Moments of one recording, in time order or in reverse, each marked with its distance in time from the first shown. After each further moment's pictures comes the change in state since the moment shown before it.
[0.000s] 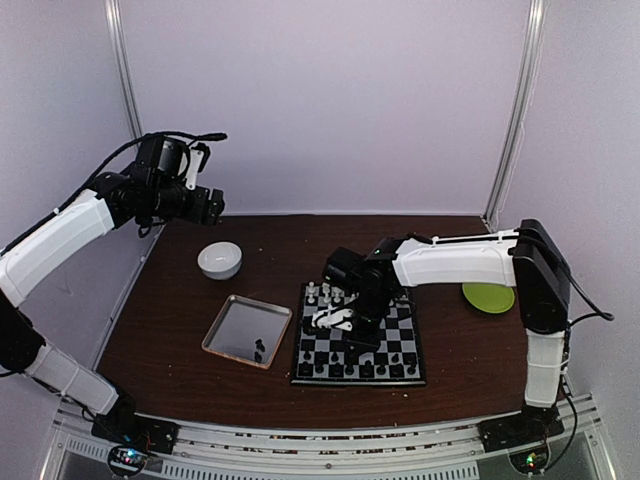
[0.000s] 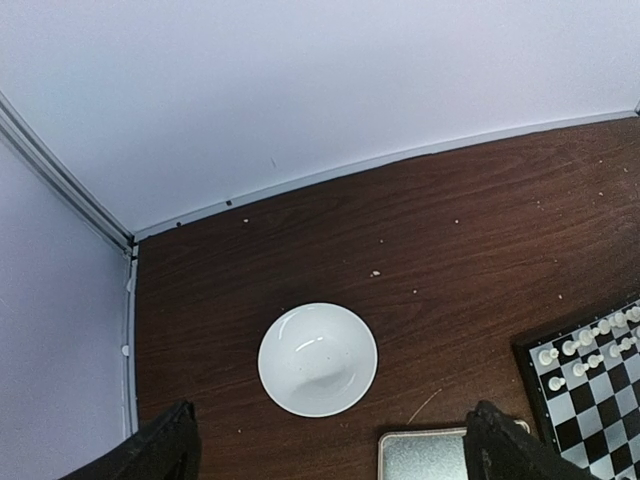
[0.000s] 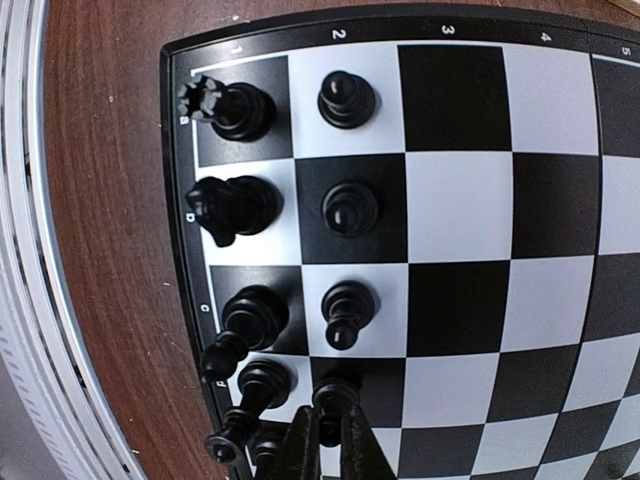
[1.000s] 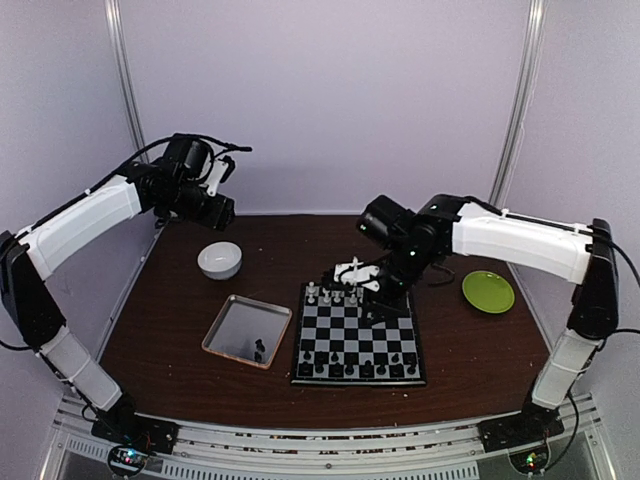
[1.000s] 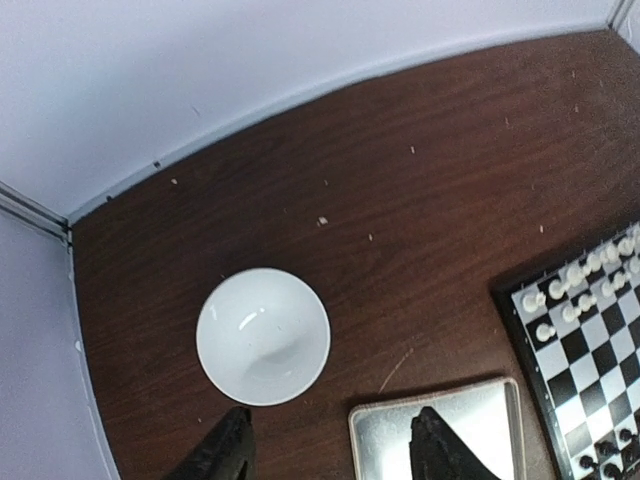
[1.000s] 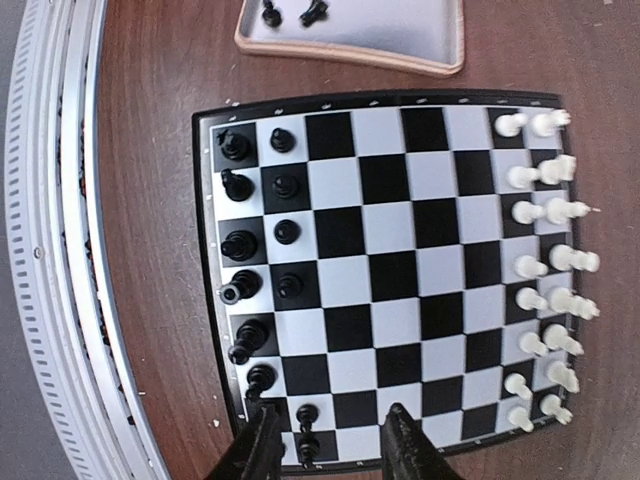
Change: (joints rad) left arm 0.000 0.174 0.132 -0.126 0.126 0.056; right arm -0.063 -0.253 0.020 -0.082 0.049 -0.023
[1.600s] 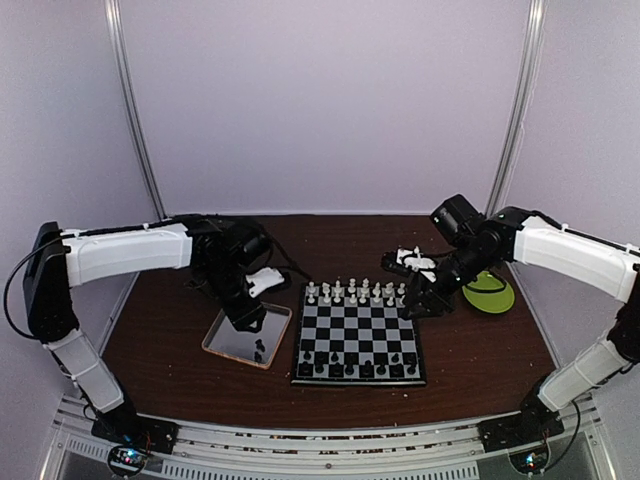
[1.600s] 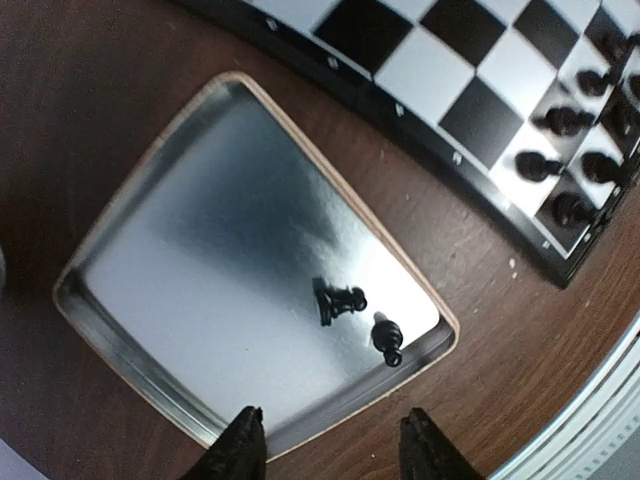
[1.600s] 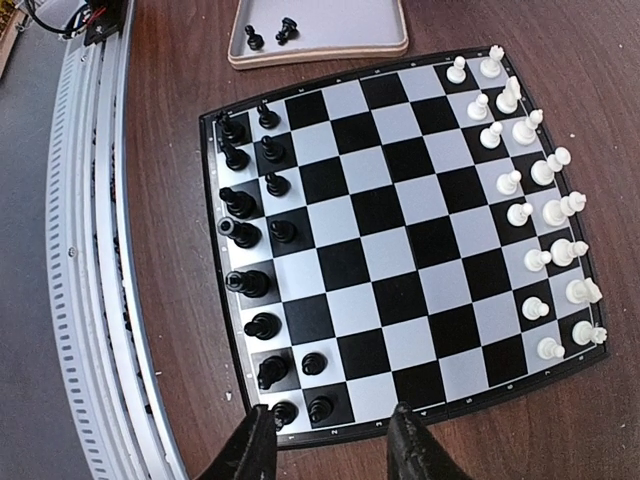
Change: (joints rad) left arm -0.307 0.101 -0.242 -0.230 0.171 0.158; right arm -0.285 -0.320 -0.365 0.154 -0.264 -0.049
